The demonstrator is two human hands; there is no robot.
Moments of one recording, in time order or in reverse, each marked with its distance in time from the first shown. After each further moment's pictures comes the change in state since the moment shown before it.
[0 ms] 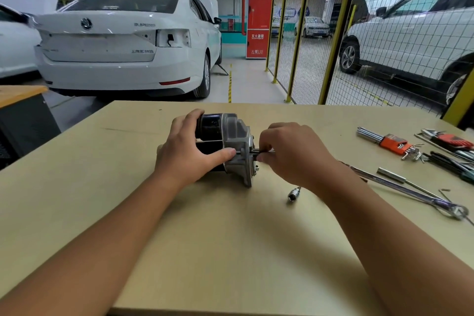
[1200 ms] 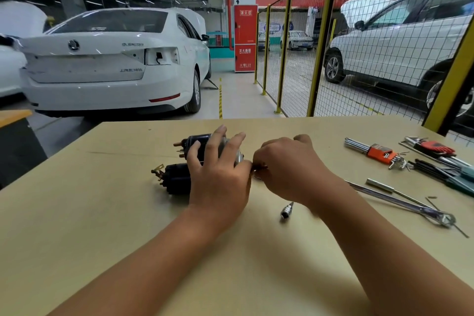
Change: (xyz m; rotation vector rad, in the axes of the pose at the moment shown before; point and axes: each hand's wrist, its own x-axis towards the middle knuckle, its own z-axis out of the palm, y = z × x) left_hand -0.030 0.061 0.042 0.419 0.313 0.586; right_hand -0.002 -0.002 -0.016 -0.166 -0.132 0.088
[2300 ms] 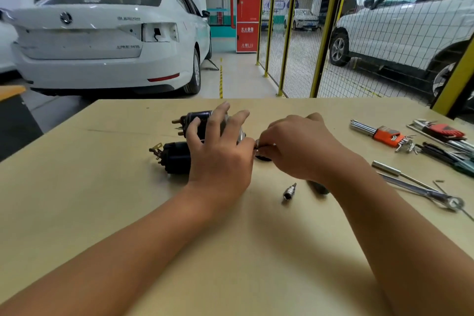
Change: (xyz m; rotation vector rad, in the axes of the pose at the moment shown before) left_hand 0.003 0.005 -0.010 -0.012 -0.058 -0.015; right_hand 0.001 0.014 0.004 0.013 0.000 -0.054
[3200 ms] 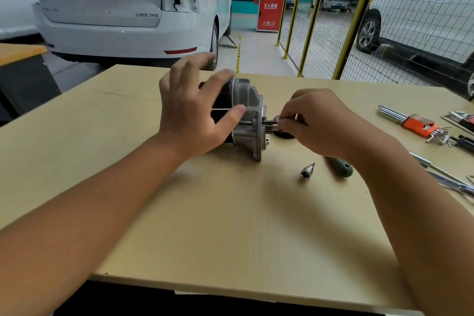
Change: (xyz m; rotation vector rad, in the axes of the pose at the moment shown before) left_hand 0.000 -0.082 0.001 -0.130 0.116 -0.078; right_hand 0.006 0.003 0.006 0.277 0.017 -0.079
